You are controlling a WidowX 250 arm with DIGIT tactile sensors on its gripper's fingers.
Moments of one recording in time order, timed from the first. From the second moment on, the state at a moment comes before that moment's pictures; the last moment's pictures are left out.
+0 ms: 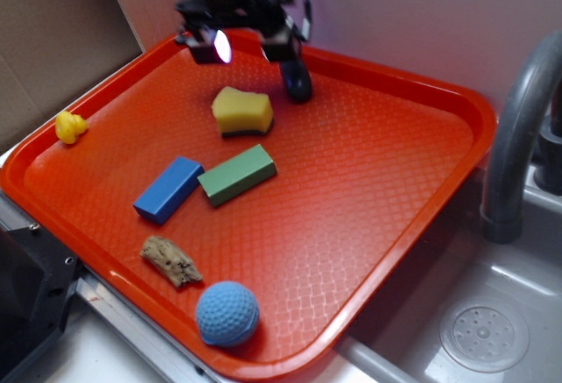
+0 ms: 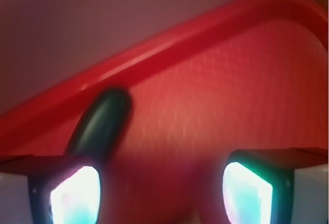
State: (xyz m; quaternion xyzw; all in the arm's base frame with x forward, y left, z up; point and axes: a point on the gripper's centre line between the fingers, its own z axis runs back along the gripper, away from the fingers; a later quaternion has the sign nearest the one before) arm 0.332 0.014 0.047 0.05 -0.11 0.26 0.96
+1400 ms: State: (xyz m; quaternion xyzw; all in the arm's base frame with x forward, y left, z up) arm 0.328 0.007 0.019 0.04 -0.08 0.23 0.97
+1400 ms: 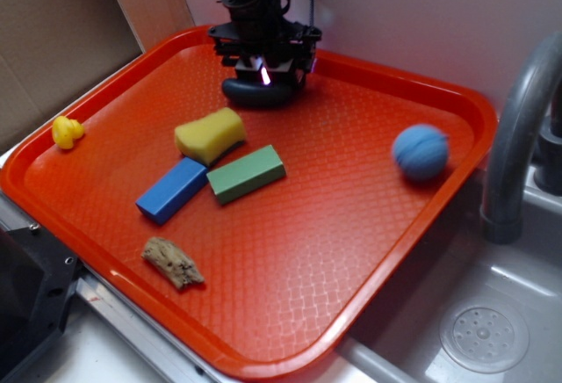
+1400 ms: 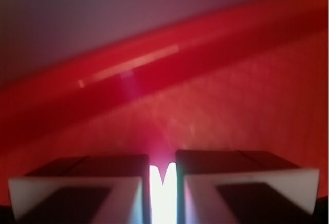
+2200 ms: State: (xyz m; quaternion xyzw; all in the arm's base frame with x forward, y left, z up) arm 0.265 0.035 0.151 -0.11 -0.14 0.21 0.96
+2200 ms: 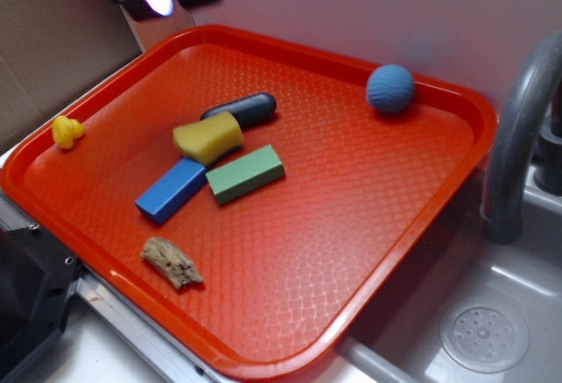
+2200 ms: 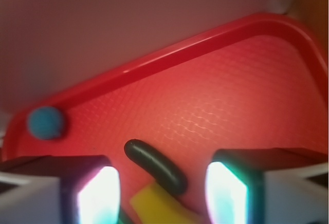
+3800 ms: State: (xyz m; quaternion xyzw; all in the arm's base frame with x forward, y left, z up) arm 0.270 0.031 0.064 0.02 -0.19 -0.24 0.95
